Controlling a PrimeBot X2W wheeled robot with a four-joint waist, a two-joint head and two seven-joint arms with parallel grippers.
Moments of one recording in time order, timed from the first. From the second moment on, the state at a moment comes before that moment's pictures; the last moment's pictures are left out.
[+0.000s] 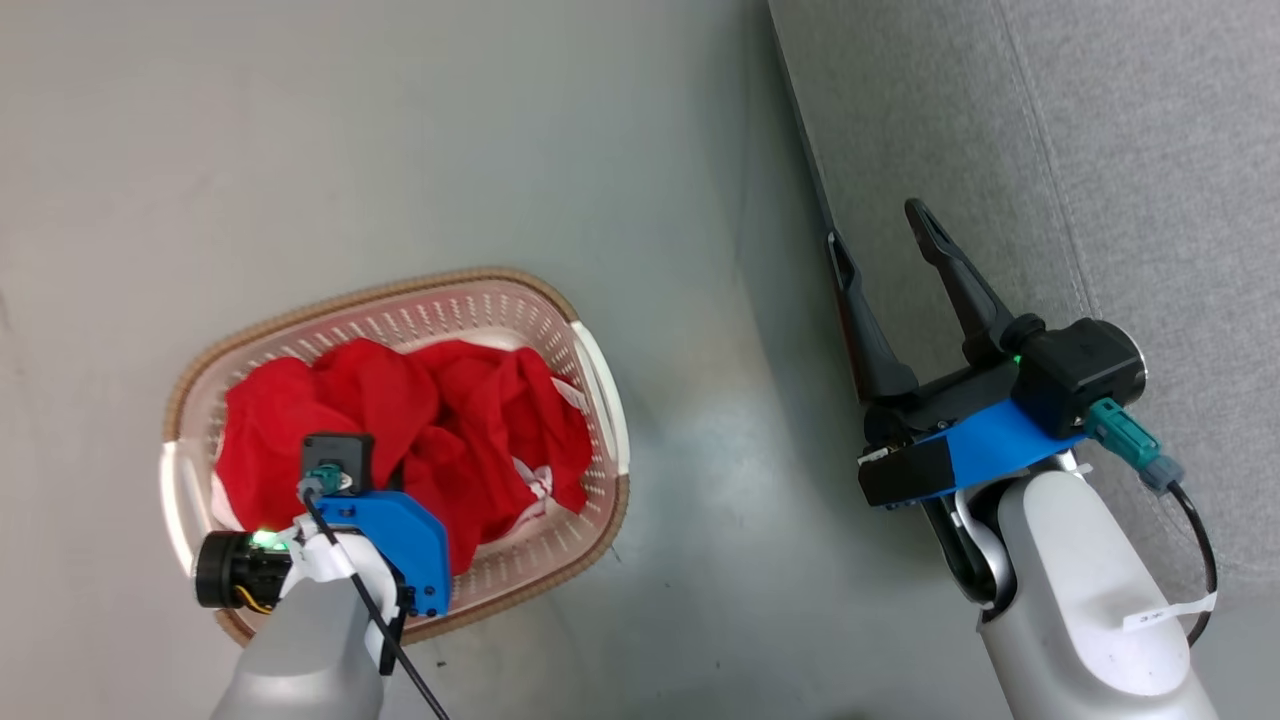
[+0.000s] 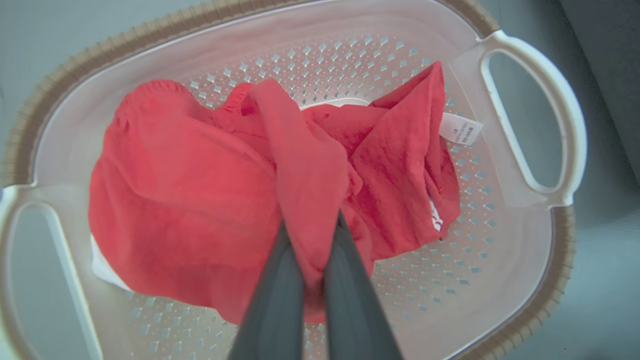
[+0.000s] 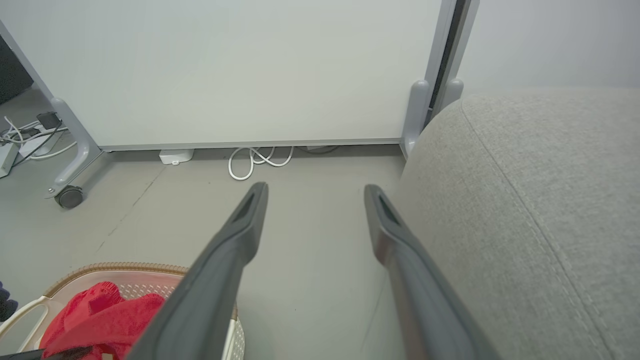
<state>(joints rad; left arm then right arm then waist) -0.66 0.07 -0.25 1.27 -0.22 -0.05 -0.21 -0.47 -0.05 0.19 0.25 0.14 0.13 -0.25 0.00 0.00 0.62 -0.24</state>
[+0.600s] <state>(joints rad) -0.55 0.05 -0.52 1.10 -0.34 -0.12 -0.24 -0.28 -0.05 0.15 0.30 0.09 0.13 -0.18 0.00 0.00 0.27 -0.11</state>
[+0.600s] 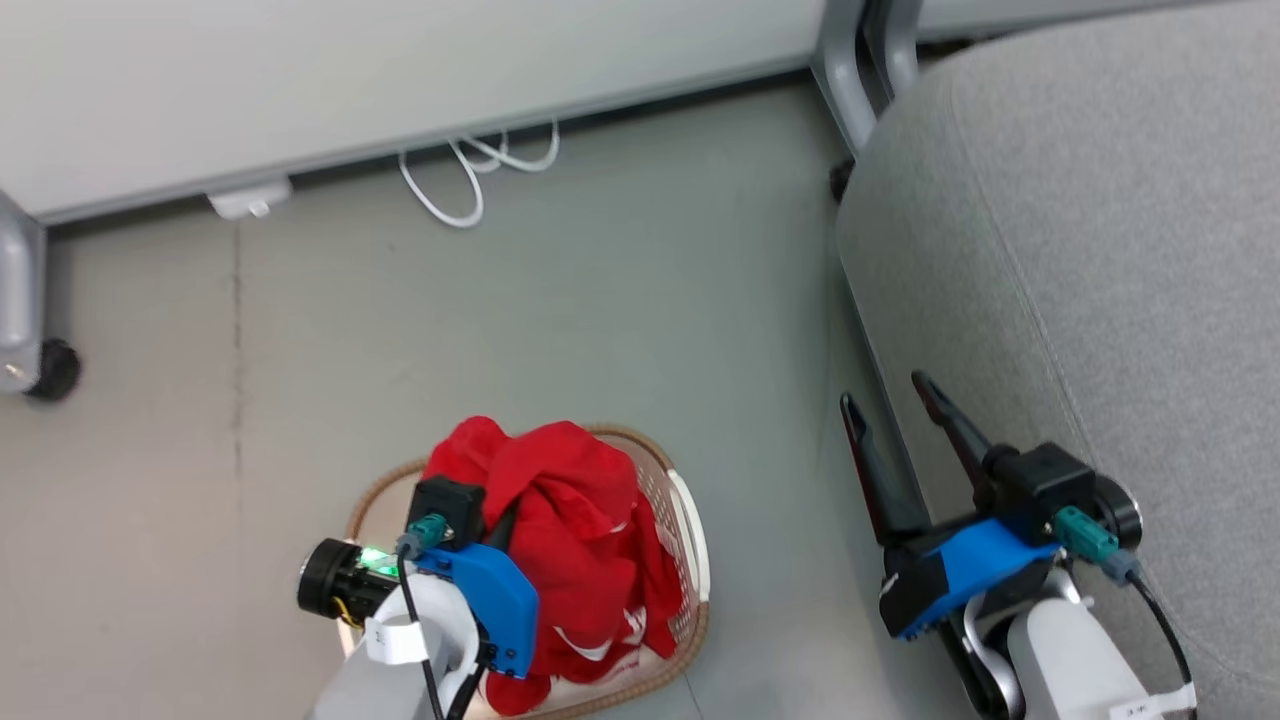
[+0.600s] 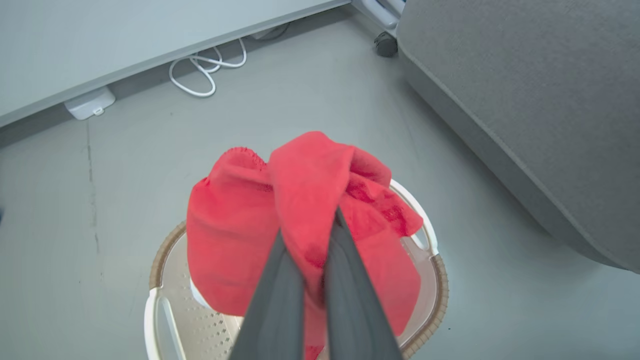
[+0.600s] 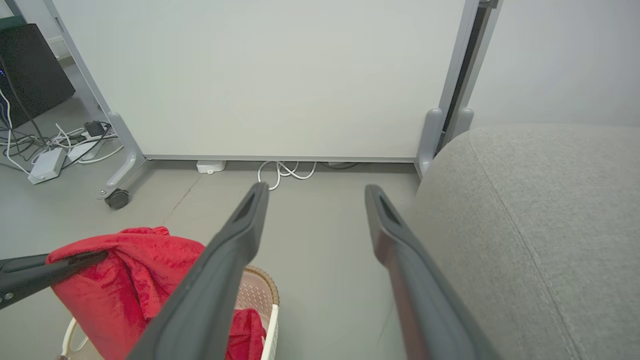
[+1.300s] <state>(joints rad) -0.61 0.05 -0.85 0.78 -0.56 -0.08 -0.25 -0.12 -0.05 0.16 0.24 0.10 0.13 -0.10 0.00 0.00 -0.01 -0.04</state>
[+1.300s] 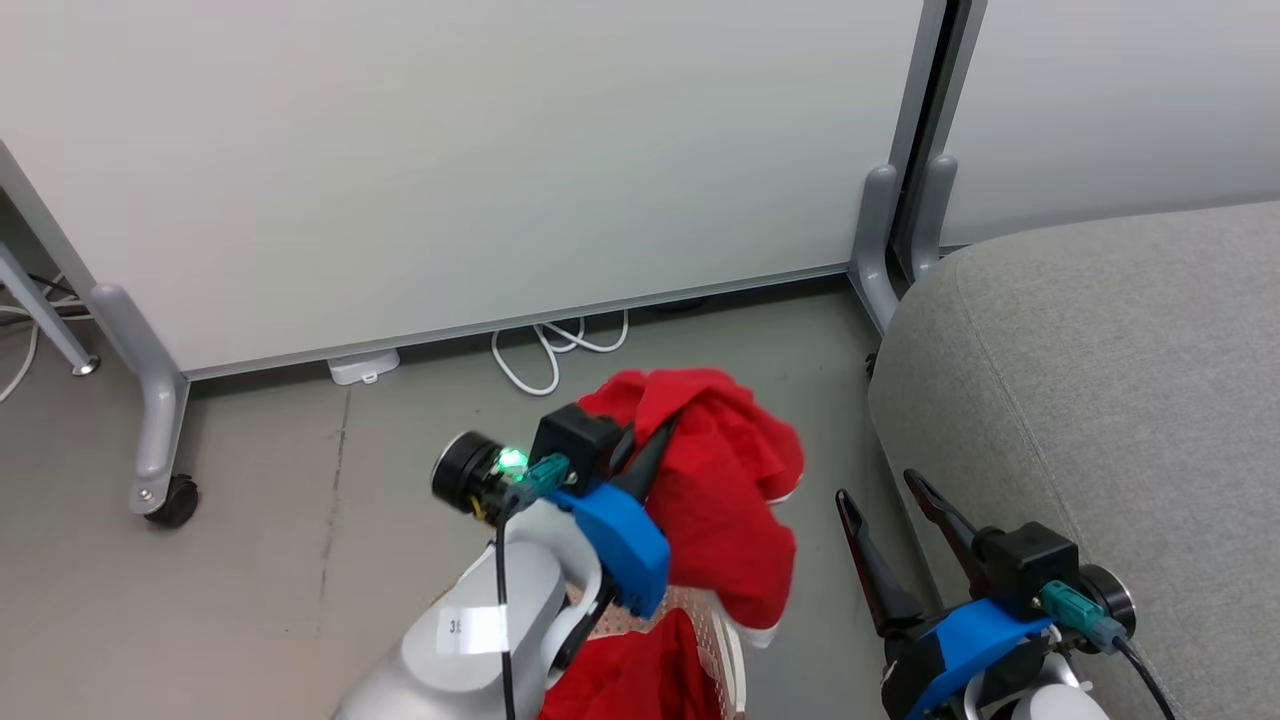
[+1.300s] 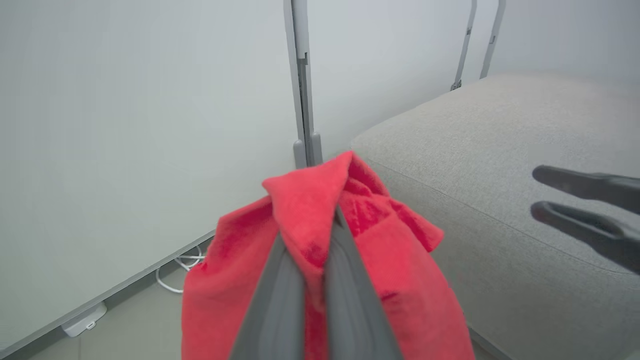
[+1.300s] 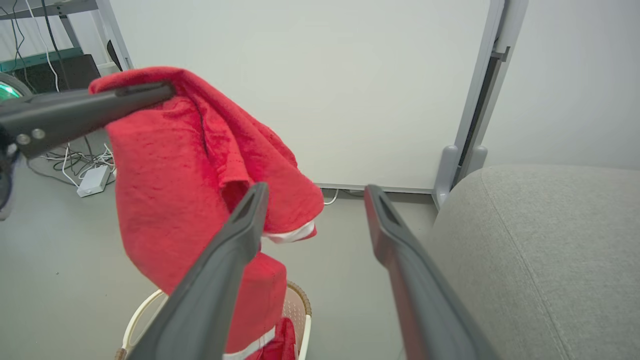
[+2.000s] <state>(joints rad) -0.78 0.05 -1.06 0.71 -0.80 0.00 -0.25 -0.11 -0.05 0.17 0.21 0.11 0.13 -0.08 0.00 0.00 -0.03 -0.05</state>
